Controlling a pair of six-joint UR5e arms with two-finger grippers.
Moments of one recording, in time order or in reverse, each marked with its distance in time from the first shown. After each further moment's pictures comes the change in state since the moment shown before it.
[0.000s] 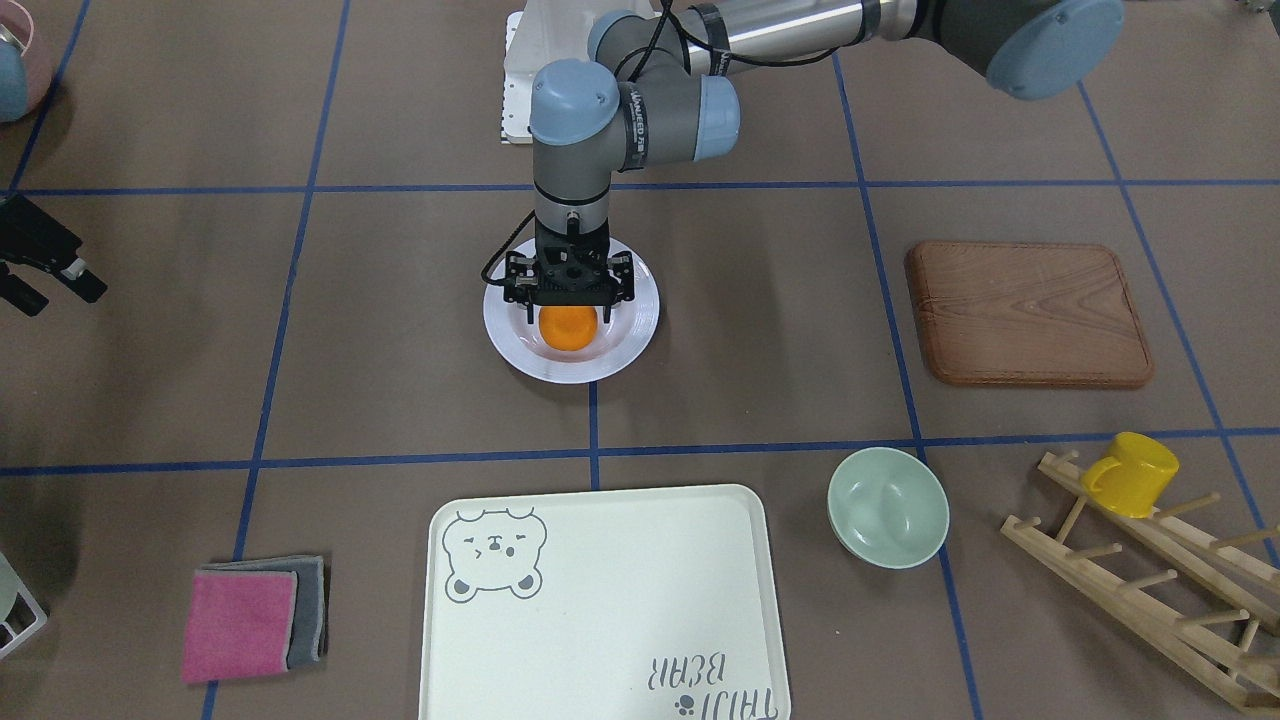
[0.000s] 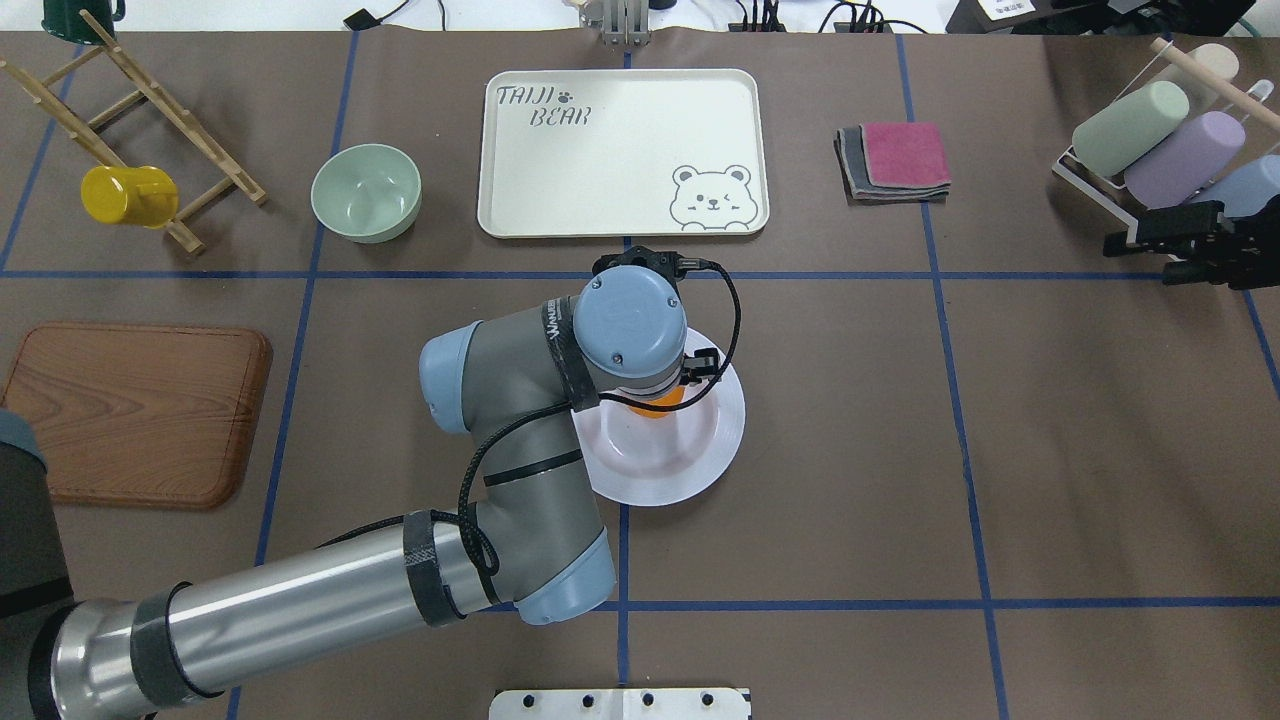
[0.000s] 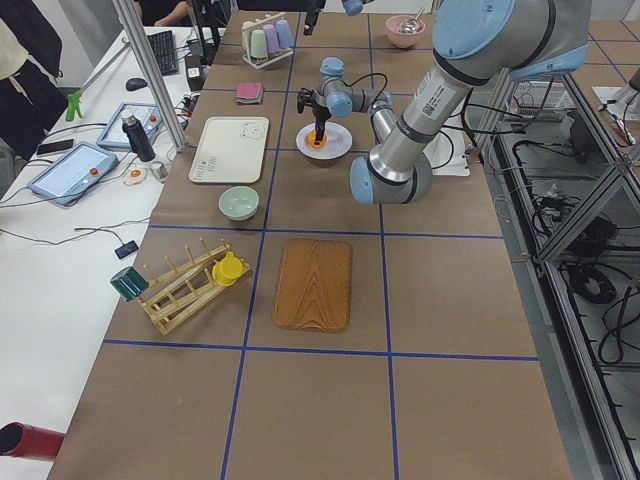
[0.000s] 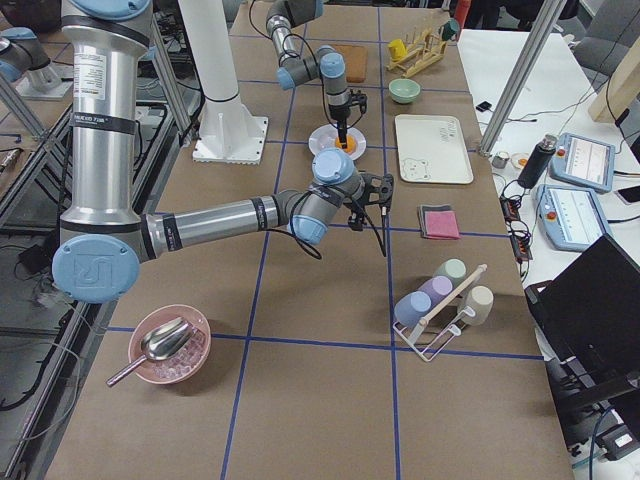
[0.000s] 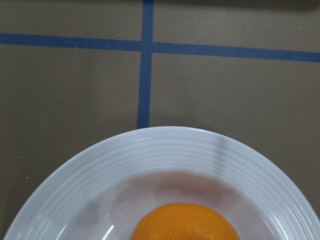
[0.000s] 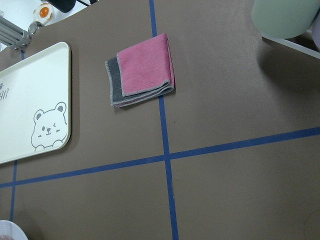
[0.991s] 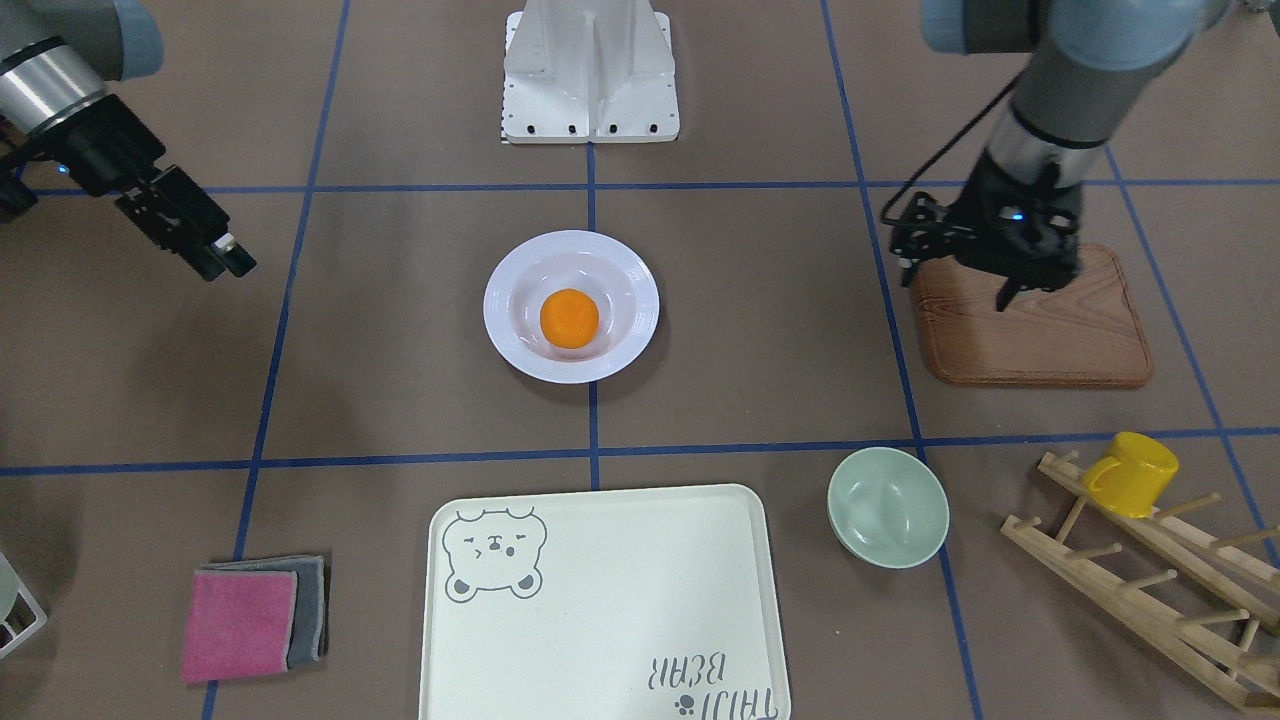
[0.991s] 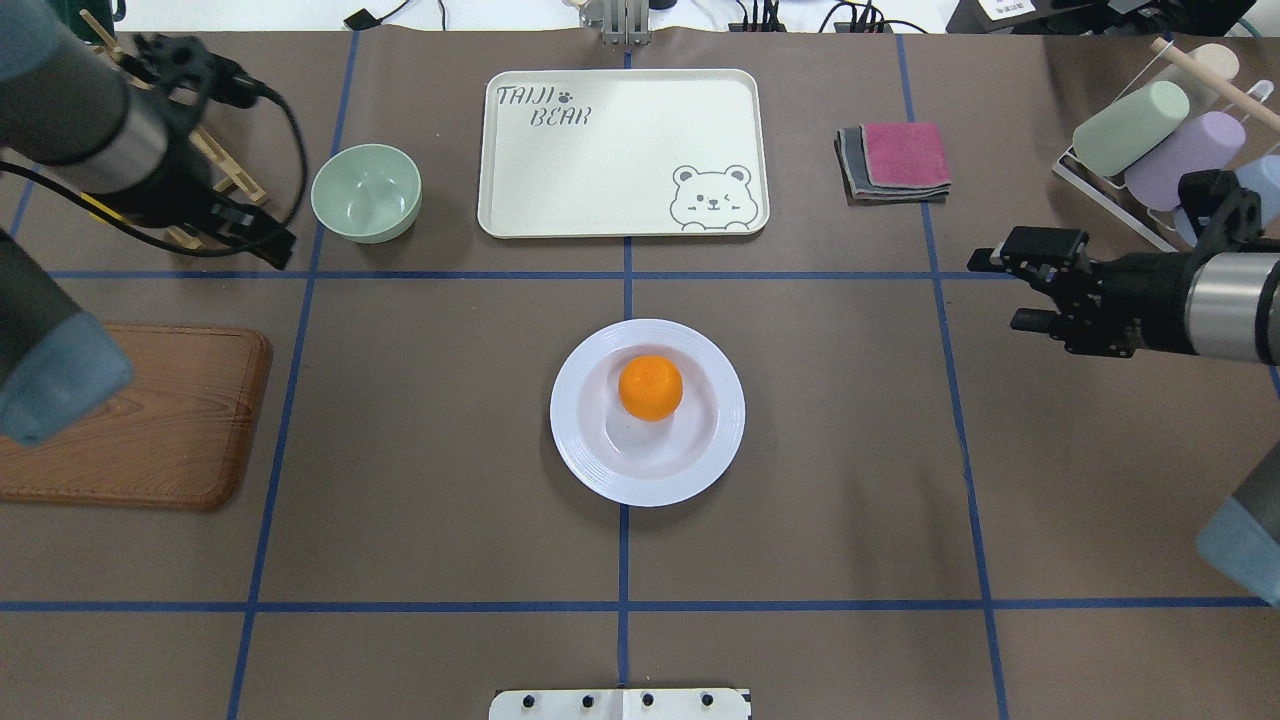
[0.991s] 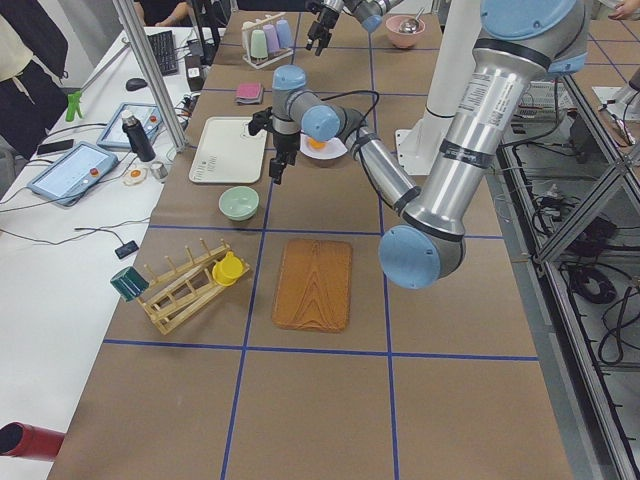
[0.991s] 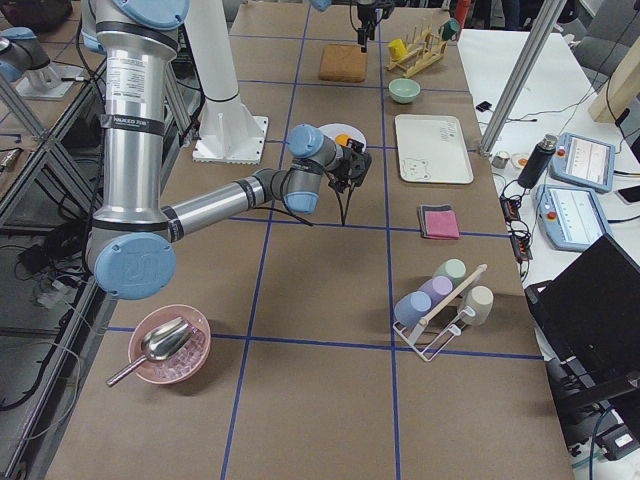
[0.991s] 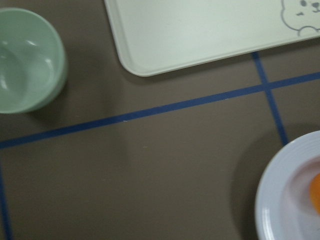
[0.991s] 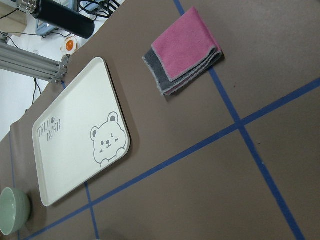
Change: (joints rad) left arm -0.601 0.587 -0.559 0.288 -0.444 0.910; right arm -0.408 0.001 0.139 0.139 -0.511 0.619
